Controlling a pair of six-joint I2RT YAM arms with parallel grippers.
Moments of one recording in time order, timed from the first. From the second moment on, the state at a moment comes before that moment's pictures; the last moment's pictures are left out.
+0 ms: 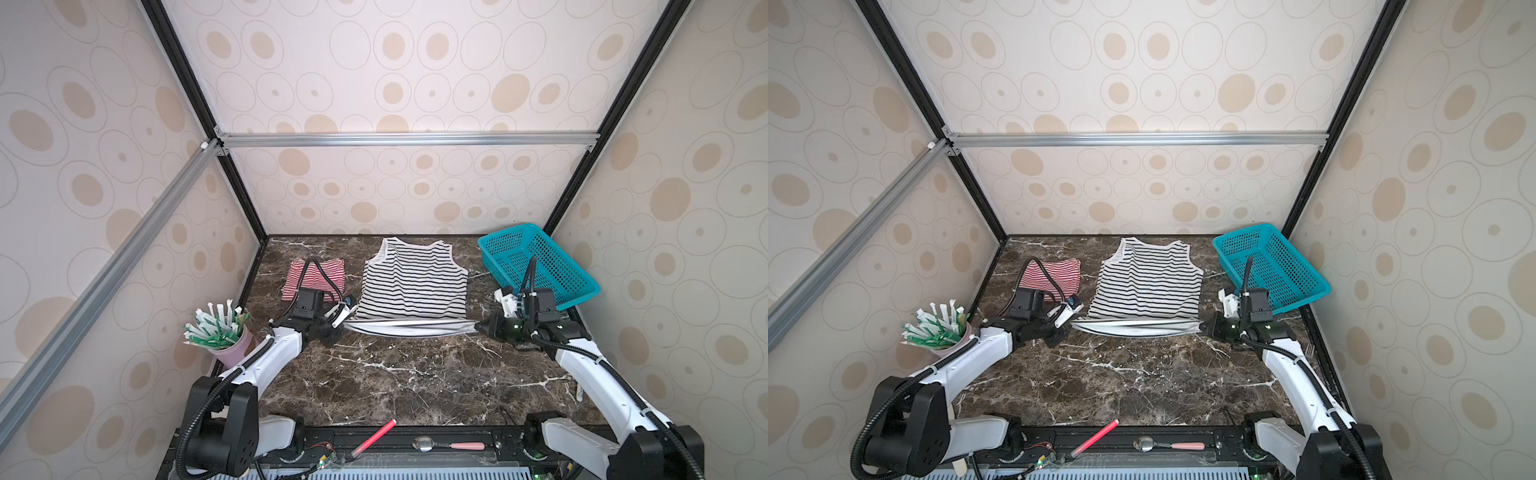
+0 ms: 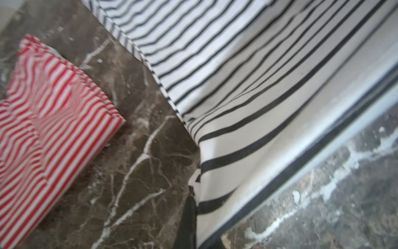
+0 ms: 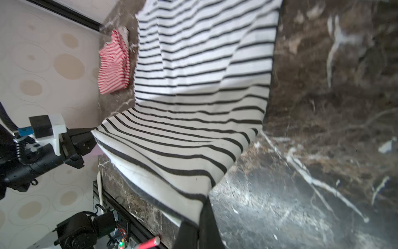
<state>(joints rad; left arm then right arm) -0.18 1.28 0.68 -0.42 0.23 0.67 0.11 1.04 0.69 -0.60 -0.55 0.45</state>
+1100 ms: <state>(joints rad) -0.34 1.33 0.65 -0.71 0.10 0.88 0.55 1.03 0.49 -0.80 0.01 0.73</state>
